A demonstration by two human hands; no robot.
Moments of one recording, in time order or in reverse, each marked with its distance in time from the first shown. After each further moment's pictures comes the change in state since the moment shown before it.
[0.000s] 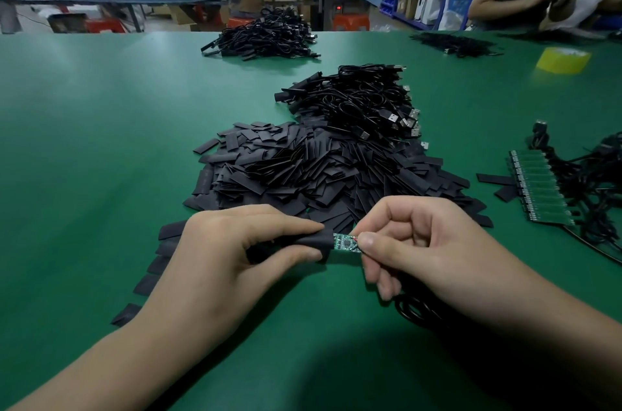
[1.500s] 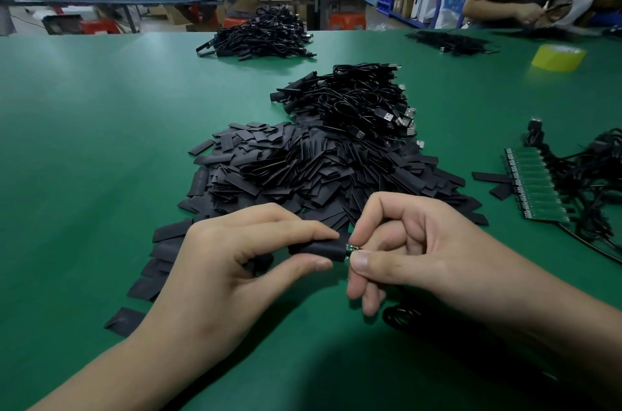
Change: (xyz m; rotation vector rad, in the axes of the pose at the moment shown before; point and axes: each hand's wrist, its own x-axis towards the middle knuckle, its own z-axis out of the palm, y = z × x) left_hand -0.002 0.006 0.005 -0.128 0.021 0.092; right_hand -0.003 -0.006 -0.003 0.097 -0.154 -0.006
